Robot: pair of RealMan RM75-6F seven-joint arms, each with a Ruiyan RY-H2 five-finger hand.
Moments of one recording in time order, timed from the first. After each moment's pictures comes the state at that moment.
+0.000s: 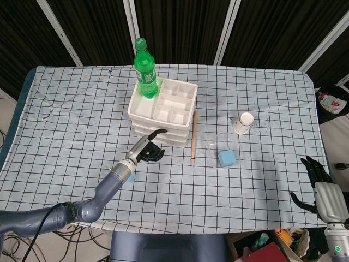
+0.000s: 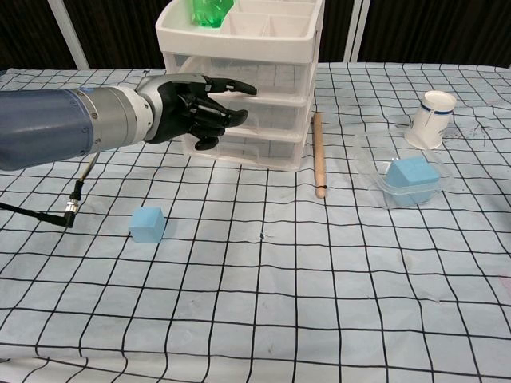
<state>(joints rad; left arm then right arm) -0.84 -1.64 -0.40 -1.53 0.81 0.69 -0.34 0.07 -1.09 0.06 -1.66 -1.47 1.44 0.13</state>
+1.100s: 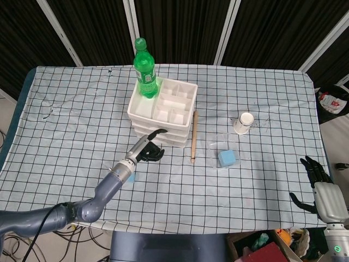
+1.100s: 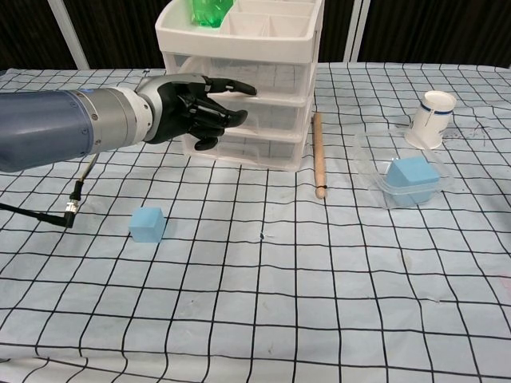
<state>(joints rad) -0.84 -1.65 -0.40 -1.52 0.82 0.70 -0.35 0.07 -1.09 0.06 -1.66 -1.47 1.44 0.13</state>
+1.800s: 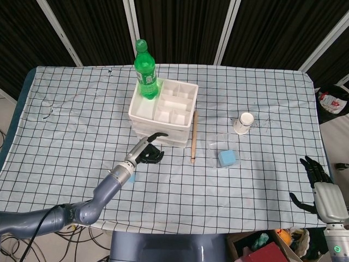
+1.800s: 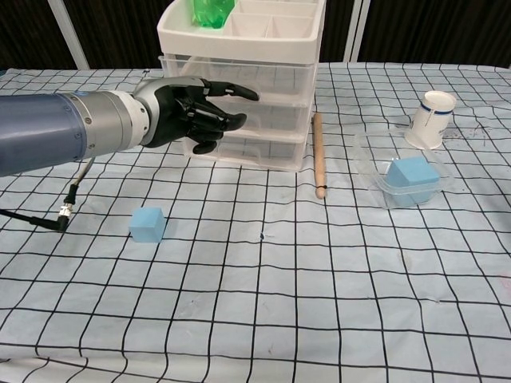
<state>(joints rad) -0.83 -1.63 -0.39 -1.56 0.84 0.69 -0.36 0.06 -1.09 0.06 -1.66 -1.48 1.44 0.13</state>
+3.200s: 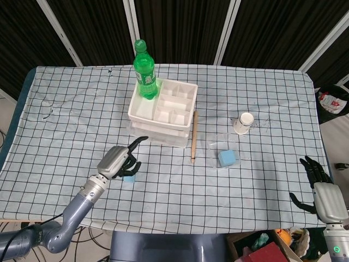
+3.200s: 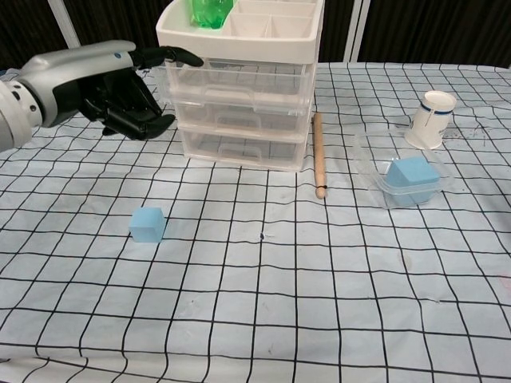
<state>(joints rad) -0.65 -1.44 -0.20 -1.78 1.24 1.03 0.04 0.06 -1.10 0.06 -1.66 -1.48 1.45 0.12</state>
